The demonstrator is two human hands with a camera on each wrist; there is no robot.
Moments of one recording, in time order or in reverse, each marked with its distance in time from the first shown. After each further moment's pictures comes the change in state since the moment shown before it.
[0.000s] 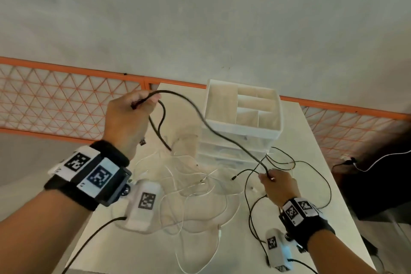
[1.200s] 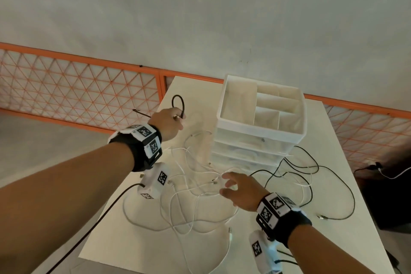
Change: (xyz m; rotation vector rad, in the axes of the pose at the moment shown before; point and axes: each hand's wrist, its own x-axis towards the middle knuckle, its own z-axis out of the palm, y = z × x) left_hand 0.065 -0.085 0.037 0.710 -0.502 -0.182; right_hand -0.007 -0.083 0.052 -0.068 -0.584 -0.285
